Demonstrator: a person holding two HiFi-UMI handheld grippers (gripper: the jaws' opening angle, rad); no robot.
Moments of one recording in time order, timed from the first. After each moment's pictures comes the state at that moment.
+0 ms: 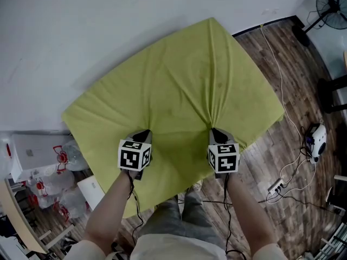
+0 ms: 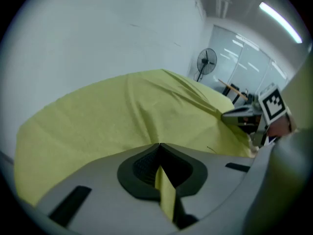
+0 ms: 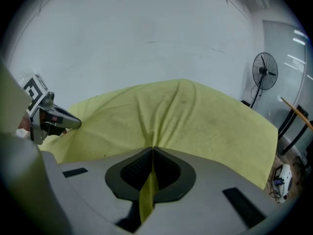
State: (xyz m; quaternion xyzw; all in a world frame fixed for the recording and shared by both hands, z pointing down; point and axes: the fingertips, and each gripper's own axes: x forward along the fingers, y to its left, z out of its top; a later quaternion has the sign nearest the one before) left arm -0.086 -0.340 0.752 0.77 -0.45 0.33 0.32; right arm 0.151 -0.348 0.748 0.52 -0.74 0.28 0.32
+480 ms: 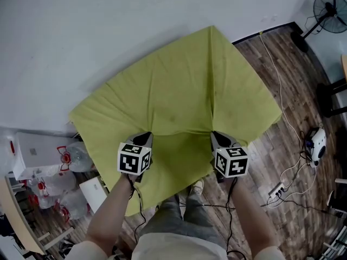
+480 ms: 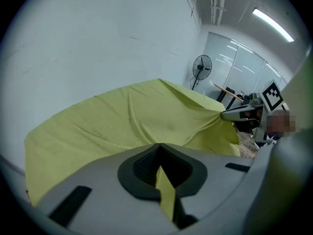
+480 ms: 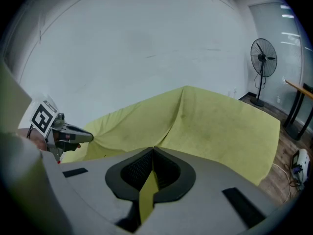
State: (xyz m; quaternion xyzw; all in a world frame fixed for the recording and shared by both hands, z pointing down) left arm -0.090 -0.323 0.708 0.79 -0.45 0.30 0.30; right arm 0.137 -0.327 0.693 0.49 -0.77 0.32 0.24
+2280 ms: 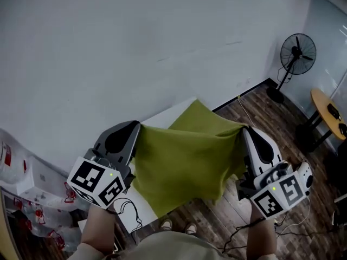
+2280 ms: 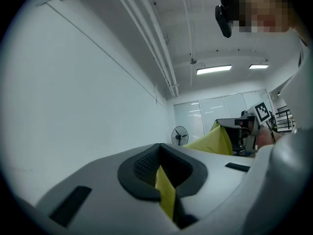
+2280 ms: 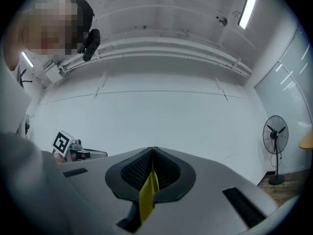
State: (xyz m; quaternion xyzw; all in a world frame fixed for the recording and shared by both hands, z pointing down) left arm -0.075 -0.245 0.186 0.89 -0.46 -0.02 -0.04; right arm 0.157 -0.205 0.146 0.49 -0.86 -0.05 -0.08
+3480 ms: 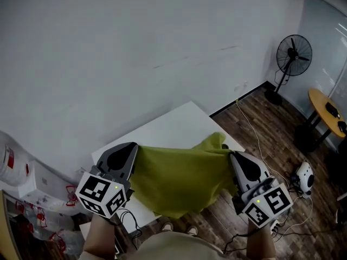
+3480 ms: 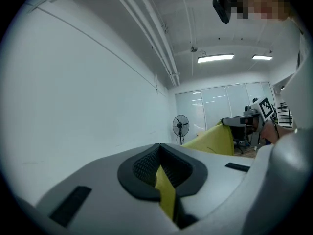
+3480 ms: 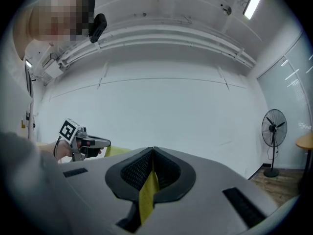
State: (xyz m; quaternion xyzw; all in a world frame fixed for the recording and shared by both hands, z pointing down) left arm -0.070 -0.205 0.231 0.88 -0.47 0.05 -0.02; right arm 0.171 -0.160 0.208 0.48 -0.88 -0.01 -0.01
